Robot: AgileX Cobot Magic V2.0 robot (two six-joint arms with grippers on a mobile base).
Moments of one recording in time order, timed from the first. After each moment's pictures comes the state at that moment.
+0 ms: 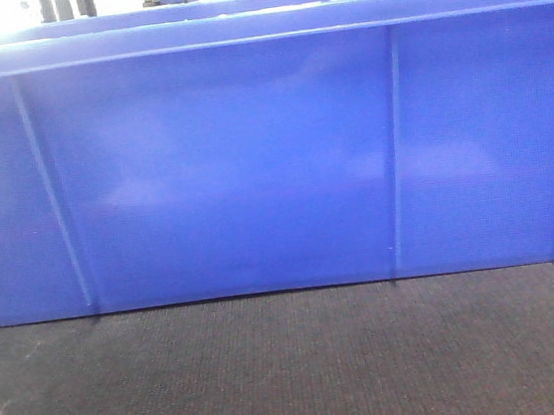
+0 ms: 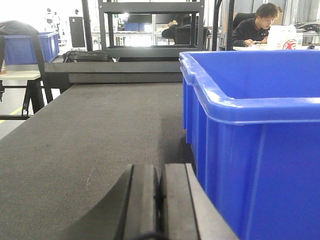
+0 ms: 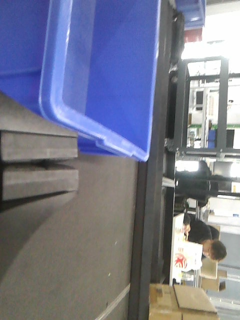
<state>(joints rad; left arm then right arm) 0.03 0.01 0.00 0.05 0.05 0.00 0.14 0.06 -0.35 0.05 0.36 -0.06</state>
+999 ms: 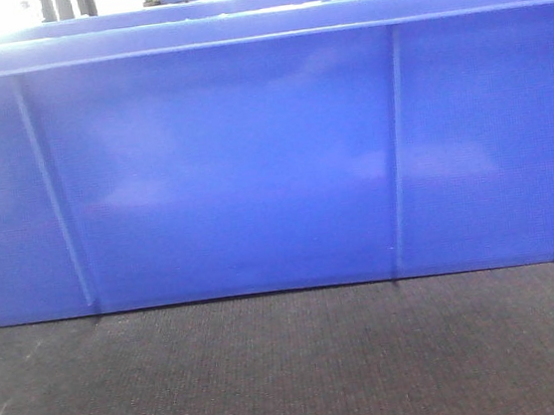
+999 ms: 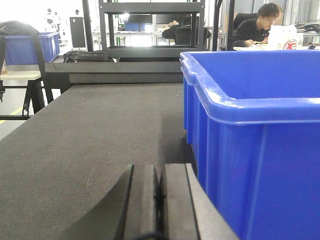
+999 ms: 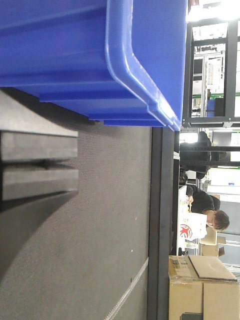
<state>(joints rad) 0.03 0.01 0.00 0.05 0.05 0.00 0.04 0.00 0.00 0.10 0.04 -0.10</state>
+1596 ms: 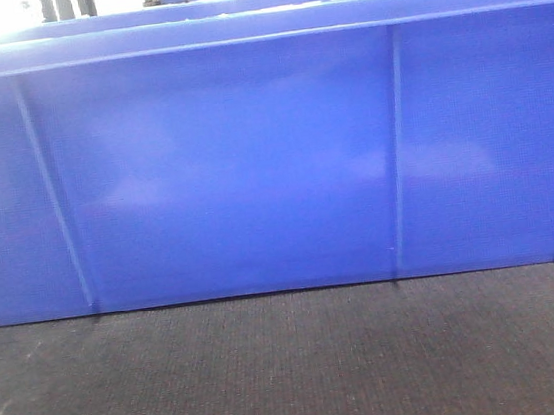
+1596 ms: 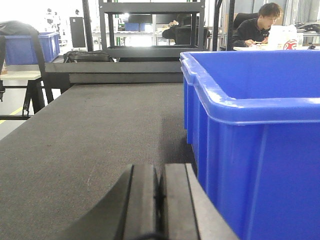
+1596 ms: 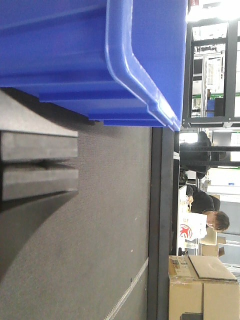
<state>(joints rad) 0.03 0.01 0.00 0.05 0.05 0.00 0.04 0.00 0.00 0.10 0.04 -0.10</state>
